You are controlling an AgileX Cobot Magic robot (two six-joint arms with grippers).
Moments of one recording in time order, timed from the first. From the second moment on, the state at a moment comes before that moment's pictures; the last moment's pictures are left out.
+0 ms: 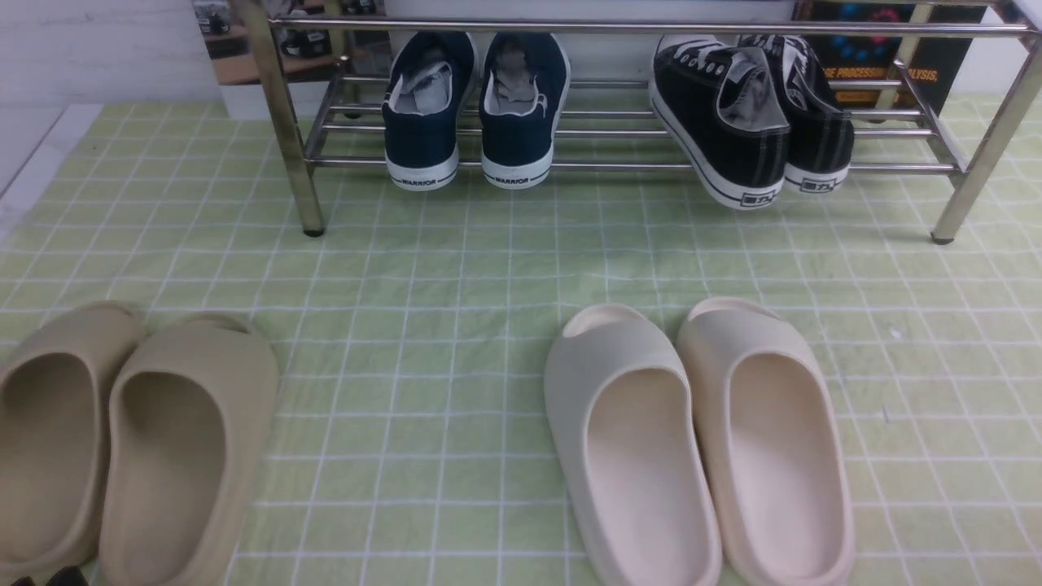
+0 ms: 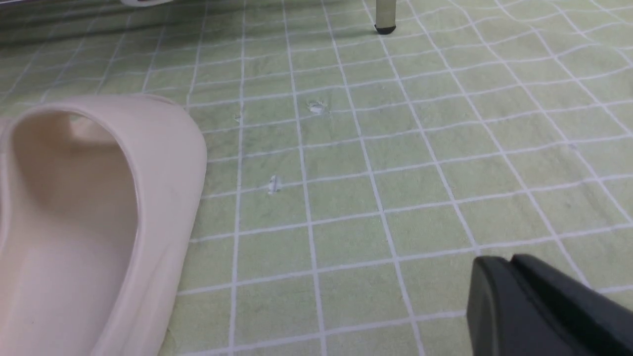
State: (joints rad) right arm -0.08 -0.01 0.02 -0.02 0.39 0.17; left arm 0.02 -0.01 0.03 0.01 0.39 -0.25
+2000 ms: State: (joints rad) right arm -0.08 -0.01 0.02 -0.02 0.39 0.17; left arm 0.02 -0.01 0.03 0.01 0.38 -0.25
